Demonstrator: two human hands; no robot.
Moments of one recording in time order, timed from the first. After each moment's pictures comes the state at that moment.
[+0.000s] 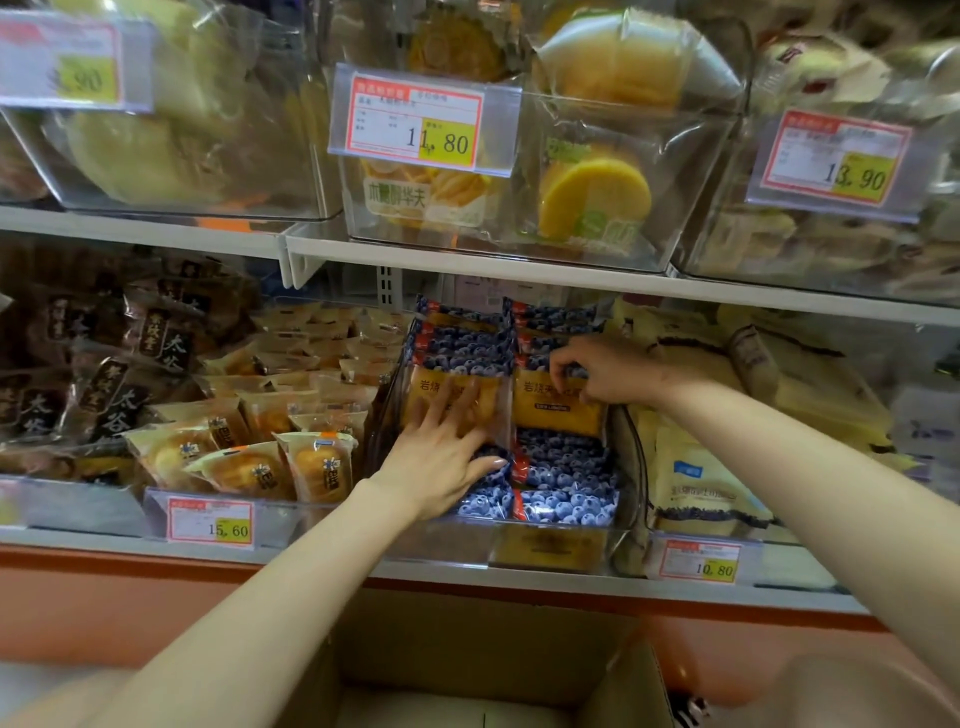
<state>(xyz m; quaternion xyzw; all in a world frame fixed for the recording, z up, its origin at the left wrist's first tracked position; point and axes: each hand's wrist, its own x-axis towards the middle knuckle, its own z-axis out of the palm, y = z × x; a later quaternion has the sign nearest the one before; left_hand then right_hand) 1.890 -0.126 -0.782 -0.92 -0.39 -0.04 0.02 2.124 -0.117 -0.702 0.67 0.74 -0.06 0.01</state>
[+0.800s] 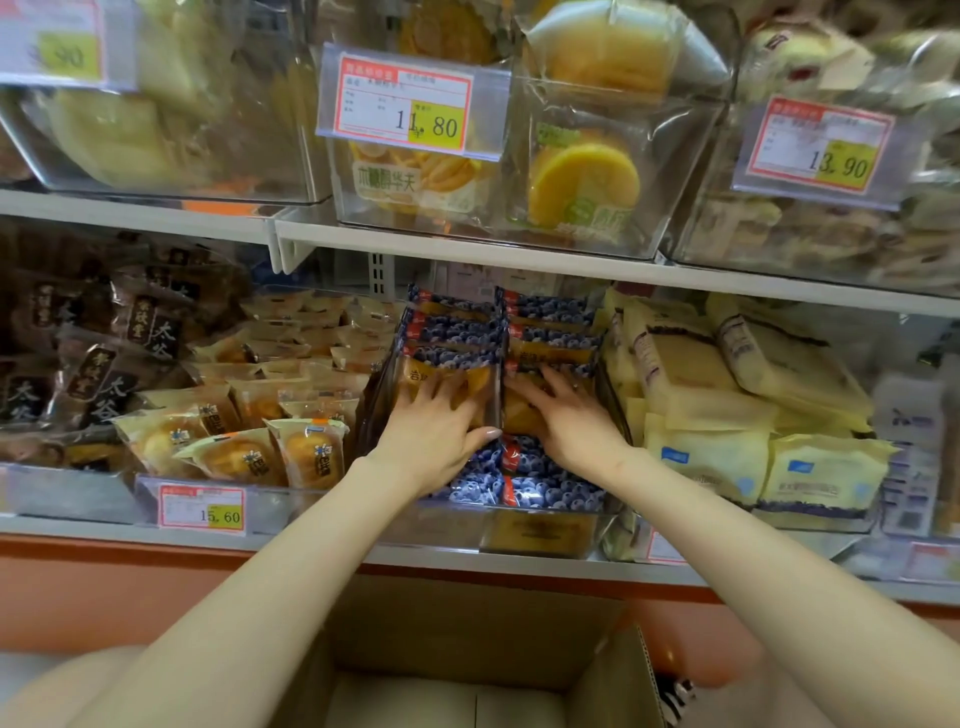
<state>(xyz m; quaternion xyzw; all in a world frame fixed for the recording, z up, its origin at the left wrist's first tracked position) 1.896 -0.132 -0.767 -0.90 -0.43 -0.06 0.05 2.084 -0.162 -0.769 0.70 0.71 0.00 -0.06</state>
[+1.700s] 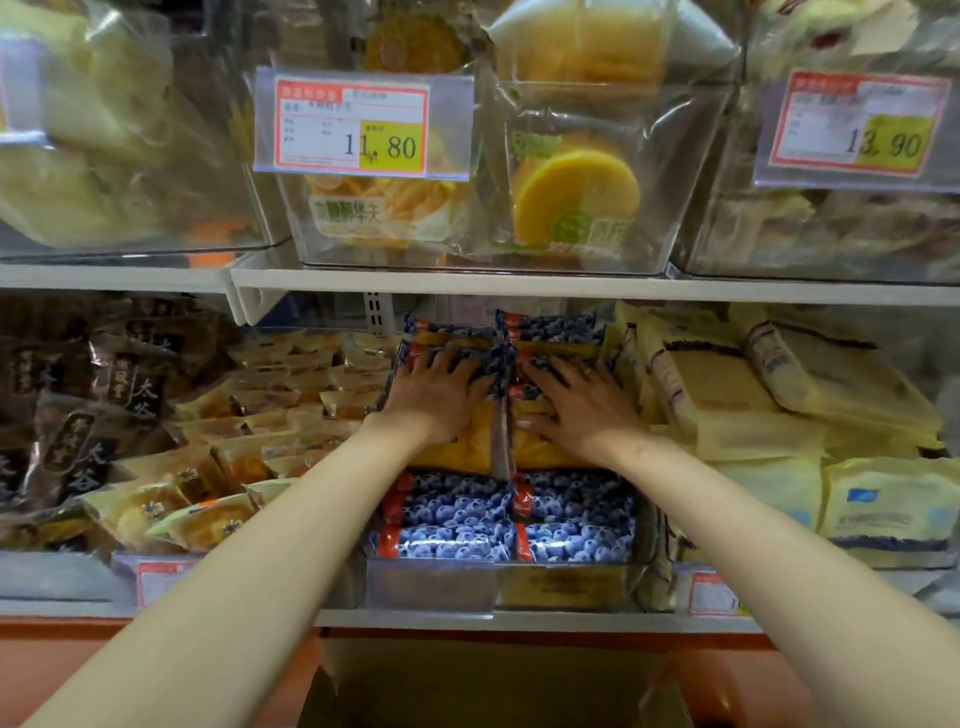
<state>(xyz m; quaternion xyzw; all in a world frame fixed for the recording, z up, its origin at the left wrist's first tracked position) 1.927 -0.047 -0.747 -0.87 -0.49 -0.06 -0.02 2.099 -0.118 -0.749 0.72 0.69 0.04 -0.01</state>
